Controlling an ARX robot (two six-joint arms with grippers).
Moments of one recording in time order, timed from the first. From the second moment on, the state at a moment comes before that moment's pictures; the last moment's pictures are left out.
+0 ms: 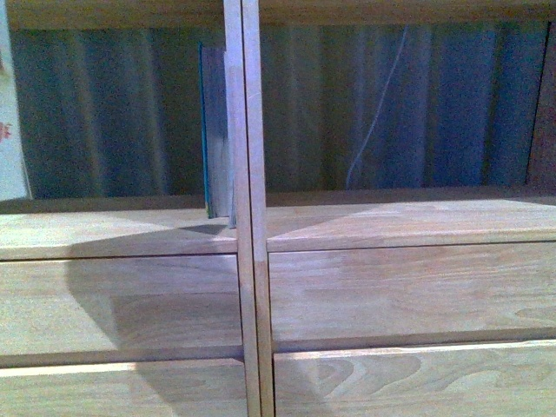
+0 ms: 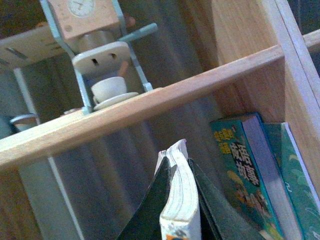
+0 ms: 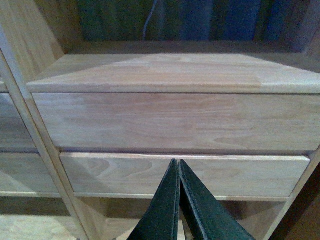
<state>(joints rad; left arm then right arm) 0.16 1.40 0.88 1.11 0.42 0.24 0.00 0.89 0.29 0.59 0.00 0.01</state>
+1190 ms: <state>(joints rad) -0.02 2.34 2.02 0.92 0.45 0.24 0.00 0.33 0.01 0.33 0.00 0.01</state>
